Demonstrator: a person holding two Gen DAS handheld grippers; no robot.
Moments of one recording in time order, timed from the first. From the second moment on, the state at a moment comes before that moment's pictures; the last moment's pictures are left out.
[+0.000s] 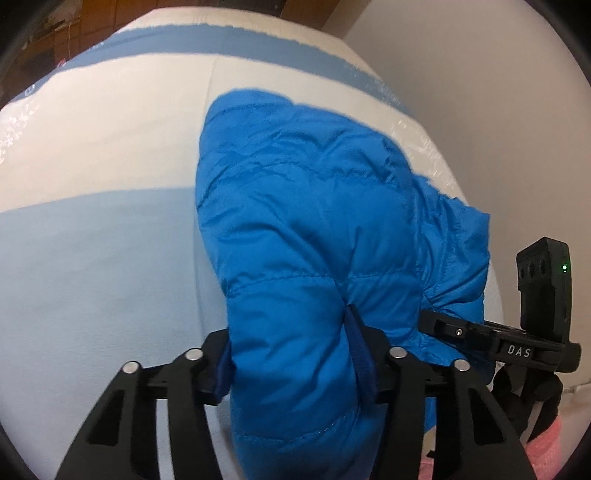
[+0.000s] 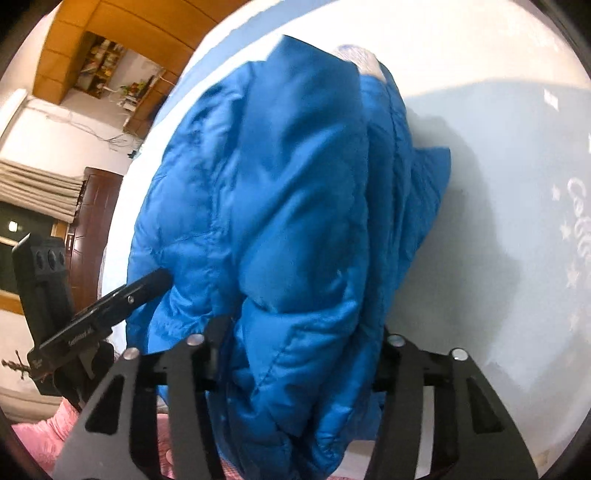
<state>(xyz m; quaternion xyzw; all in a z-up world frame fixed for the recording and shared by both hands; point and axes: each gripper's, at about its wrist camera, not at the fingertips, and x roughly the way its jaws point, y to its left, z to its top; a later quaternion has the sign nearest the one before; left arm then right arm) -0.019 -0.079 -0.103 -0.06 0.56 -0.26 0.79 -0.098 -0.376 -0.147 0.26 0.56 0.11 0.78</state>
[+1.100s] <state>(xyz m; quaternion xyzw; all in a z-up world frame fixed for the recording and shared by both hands) 0.093 0.024 -0.121 -0.05 0.49 -0.12 0.86 0.055 -0.277 -0.163 0.16 0.55 0.19 0.80</state>
